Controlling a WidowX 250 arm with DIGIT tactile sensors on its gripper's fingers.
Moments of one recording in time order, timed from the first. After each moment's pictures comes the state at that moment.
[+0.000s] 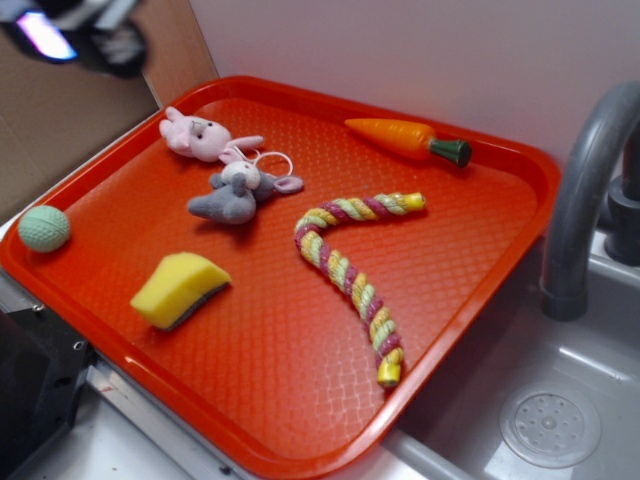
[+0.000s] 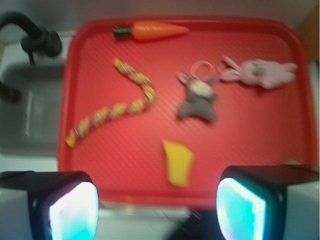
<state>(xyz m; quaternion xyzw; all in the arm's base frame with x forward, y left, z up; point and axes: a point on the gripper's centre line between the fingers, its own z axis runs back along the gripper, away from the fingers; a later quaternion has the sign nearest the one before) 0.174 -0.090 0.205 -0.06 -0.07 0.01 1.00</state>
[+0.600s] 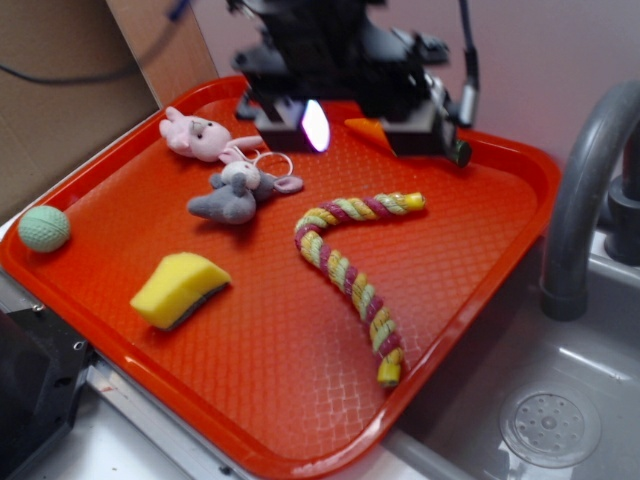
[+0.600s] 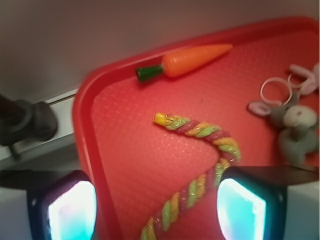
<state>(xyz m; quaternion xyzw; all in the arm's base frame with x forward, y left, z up) 0.246 -0.178 0.123 0.00 -0.14 0.19 0.97</state>
